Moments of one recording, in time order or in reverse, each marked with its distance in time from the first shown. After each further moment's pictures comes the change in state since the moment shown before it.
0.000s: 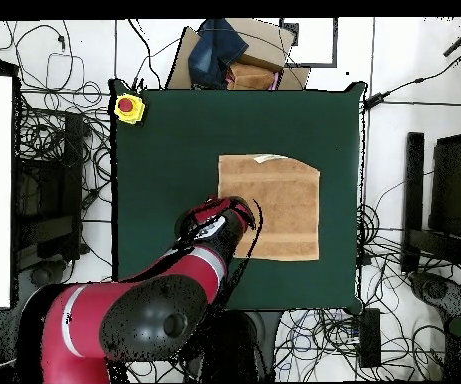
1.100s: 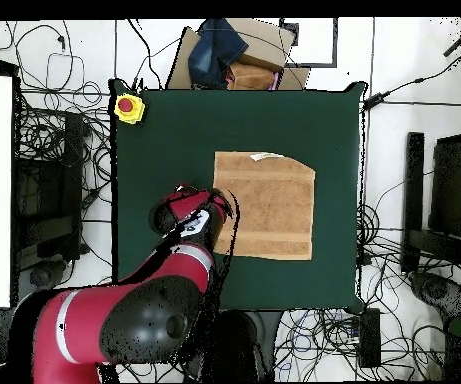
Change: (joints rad) arm 0.022 -0.033 0.122 -0.039 0.072 -0.001 0.000
